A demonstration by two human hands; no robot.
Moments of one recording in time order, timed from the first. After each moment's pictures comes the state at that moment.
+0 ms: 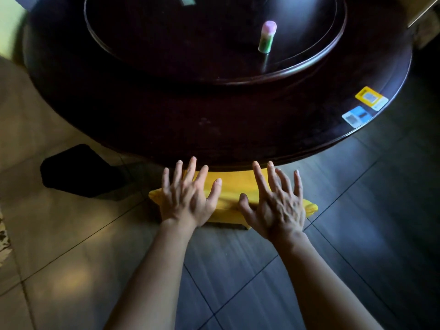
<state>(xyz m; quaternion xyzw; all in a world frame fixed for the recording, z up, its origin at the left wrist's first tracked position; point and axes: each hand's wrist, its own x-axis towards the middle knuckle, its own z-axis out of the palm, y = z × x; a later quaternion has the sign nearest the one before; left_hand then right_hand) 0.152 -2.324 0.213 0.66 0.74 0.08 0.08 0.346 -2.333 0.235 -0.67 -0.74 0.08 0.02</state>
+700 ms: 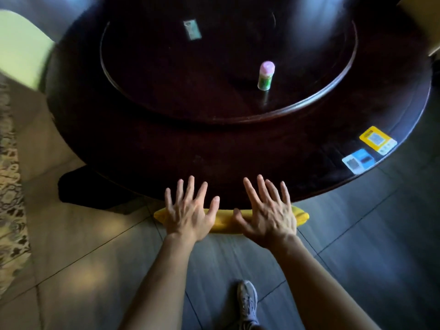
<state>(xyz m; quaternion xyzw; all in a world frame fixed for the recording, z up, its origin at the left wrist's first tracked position) 0.191 -2.235 0.226 0.62 0.77 -0.02 0.13 0.391 -2.214 0.238 -0.59 -0.80 0.13 -0.01</state>
